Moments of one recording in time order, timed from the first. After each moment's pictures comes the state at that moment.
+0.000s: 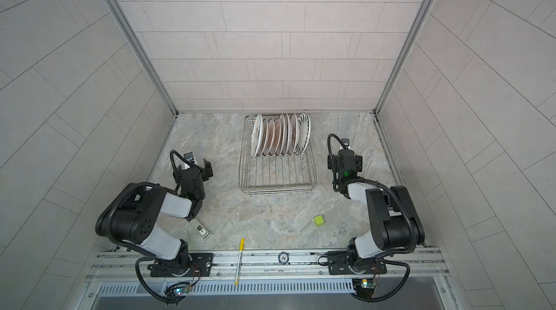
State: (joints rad) left arm -0.16 1.55 0.24 1.04 -0.56 0.00; right arm 0.05 1.46 0.55 0.41 0.31 0.00
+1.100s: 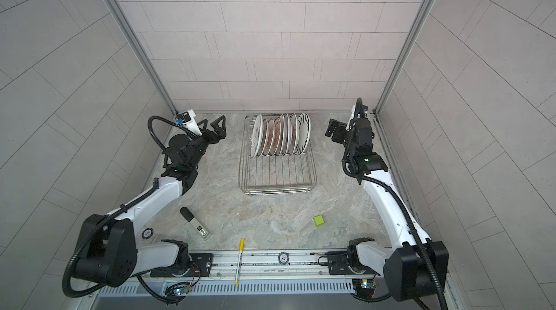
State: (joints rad) left arm -0.19 1.27 0.70 0.62 0.05 -0.44; right arm 0.11 1.19 1.04 -0.20 0.12 0.36
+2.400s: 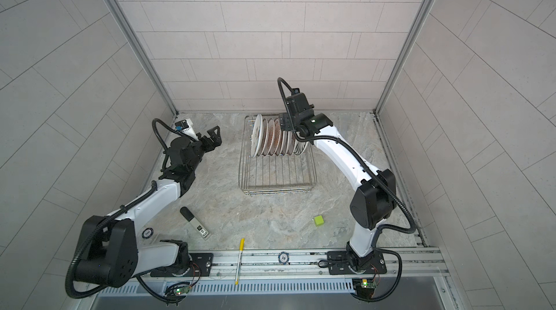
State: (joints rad) left arm -0.13 1.28 0.68 0.42 -0.04 -0.47; right arm 0.52 1.78 1.80 -0.67 0.31 0.23
